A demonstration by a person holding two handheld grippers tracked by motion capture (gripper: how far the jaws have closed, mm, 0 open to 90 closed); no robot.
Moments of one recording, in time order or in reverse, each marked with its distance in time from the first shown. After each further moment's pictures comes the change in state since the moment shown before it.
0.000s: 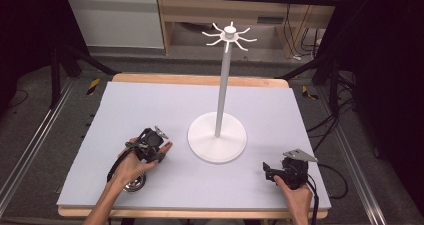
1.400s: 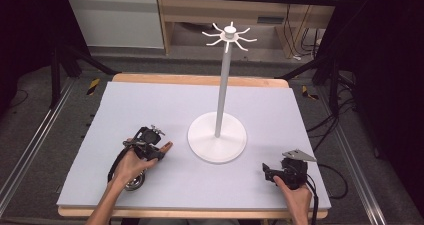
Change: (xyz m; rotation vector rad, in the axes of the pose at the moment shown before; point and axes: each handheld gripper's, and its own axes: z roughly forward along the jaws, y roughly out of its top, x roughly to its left) left arm 0.011 -0.002 0.003 0.003 -0.071 -0.112; right arm 0.000 -0.002 0.003 0.023 0.007 0.009
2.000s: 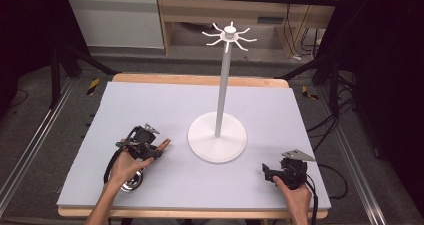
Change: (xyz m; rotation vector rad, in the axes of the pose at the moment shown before) left arm 0.006 -0.010 -0.017 -0.098 -0.024 -0.021; right arm 0.000 -0.001 0.002 0.010 -0.002 -0.006
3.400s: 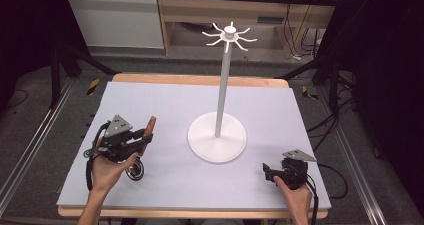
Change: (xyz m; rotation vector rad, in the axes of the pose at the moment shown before) left arm -0.015 -0.016 -0.101 -0.515 0.050 -0.016; right arm 0.000 0.001 -0.002 -0.011 -0.007 0.006
